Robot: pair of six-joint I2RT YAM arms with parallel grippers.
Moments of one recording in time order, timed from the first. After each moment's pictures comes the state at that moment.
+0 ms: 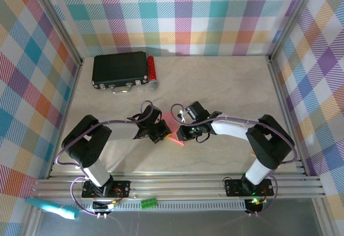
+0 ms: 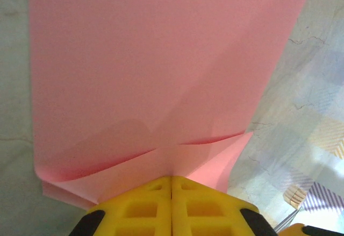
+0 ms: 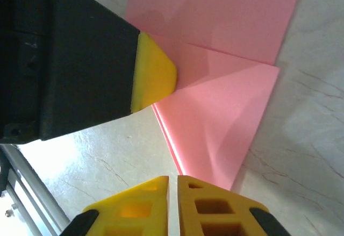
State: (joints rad) left arm -0.63 1.67 0.73 -0.03 0.36 -1.20; right arm 0.74 1.65 0.87 -0.29 -0.45 0.37
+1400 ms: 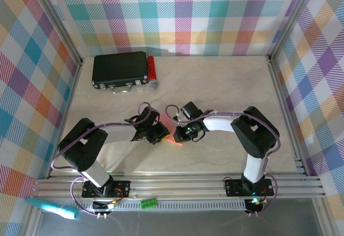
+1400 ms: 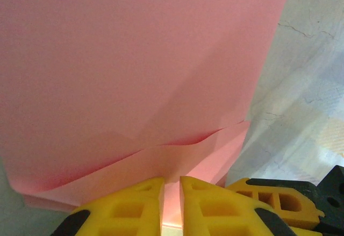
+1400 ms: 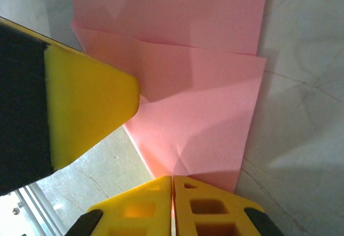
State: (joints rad) left arm -0.63 1.62 0.68 -0.04 0.35 -1.19; right arm 0.74 1.82 0.94 -0.29 -0.54 0.38
